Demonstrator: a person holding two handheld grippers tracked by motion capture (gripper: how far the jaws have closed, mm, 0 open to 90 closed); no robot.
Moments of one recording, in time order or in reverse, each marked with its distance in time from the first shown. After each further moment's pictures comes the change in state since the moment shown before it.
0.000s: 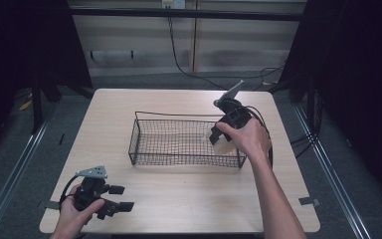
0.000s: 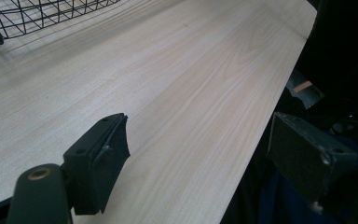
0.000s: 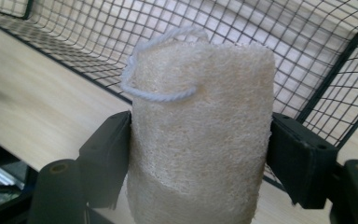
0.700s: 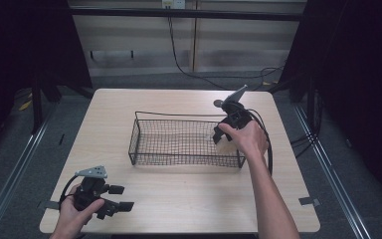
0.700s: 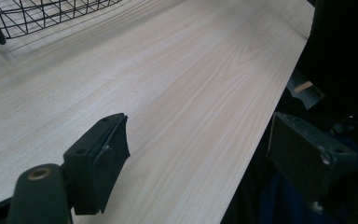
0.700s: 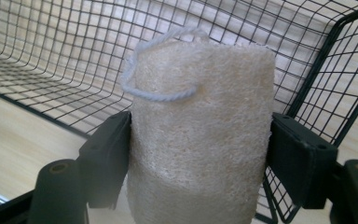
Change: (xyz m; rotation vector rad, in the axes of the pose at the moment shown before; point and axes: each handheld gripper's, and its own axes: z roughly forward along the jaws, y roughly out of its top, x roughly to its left) left arm 0.000 0.000 -0.001 -0.002 -0.001 -0.005; right arm -0.027 0.008 0.026 -0.002 -0.021 0.108
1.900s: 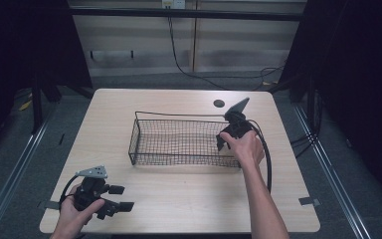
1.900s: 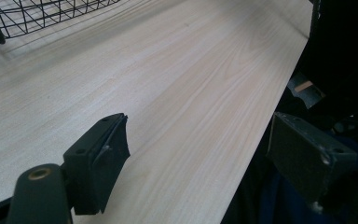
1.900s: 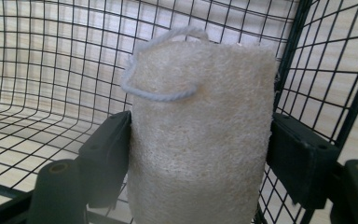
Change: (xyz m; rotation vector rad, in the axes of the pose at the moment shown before) left arm 0.000 0.000 0.000 0.005 0.003 0.004; right arm -0.018 -0.008 0.039 0.005 -0.101 0.128
